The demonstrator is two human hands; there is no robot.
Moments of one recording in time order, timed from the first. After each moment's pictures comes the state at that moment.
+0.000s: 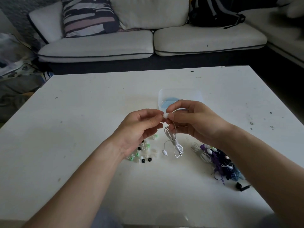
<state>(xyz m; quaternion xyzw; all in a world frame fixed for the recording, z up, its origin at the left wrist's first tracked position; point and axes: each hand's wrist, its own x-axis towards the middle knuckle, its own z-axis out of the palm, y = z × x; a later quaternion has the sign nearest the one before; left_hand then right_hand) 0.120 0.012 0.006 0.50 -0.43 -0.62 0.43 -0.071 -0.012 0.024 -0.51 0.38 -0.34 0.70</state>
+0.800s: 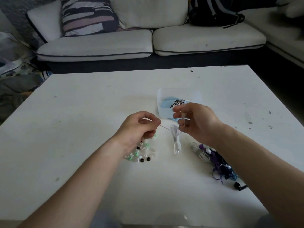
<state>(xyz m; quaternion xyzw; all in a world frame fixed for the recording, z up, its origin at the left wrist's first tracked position) 0.120 0.002 -0.010 0.58 -0.42 -0.57 0.40 -0.068 -0.030 0.004 -0.32 0.51 -0.40 0.69</state>
